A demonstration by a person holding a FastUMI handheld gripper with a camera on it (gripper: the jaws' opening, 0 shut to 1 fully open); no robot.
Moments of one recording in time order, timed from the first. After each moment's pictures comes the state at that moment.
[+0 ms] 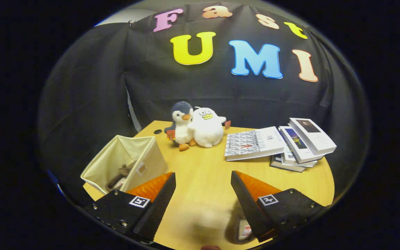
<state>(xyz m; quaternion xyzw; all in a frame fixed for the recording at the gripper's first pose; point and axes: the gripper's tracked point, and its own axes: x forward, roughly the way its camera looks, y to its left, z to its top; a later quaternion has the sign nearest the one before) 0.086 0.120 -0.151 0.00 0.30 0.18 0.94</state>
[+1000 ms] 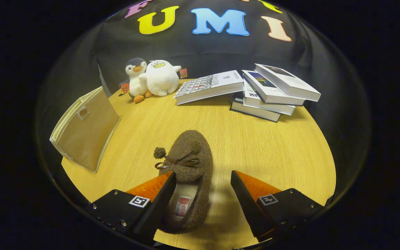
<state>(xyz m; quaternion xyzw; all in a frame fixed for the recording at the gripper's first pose) 0.038 -0.011 -0.300 0.00 0.44 0.14 0.89</state>
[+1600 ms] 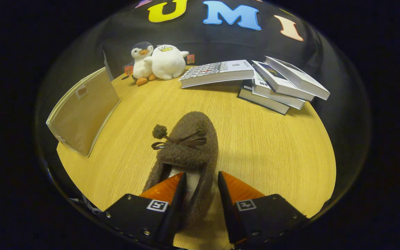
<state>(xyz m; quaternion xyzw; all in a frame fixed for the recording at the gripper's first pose) 0.029 -0.007 -0.328 -0.02 0.47 0.14 0.87</state>
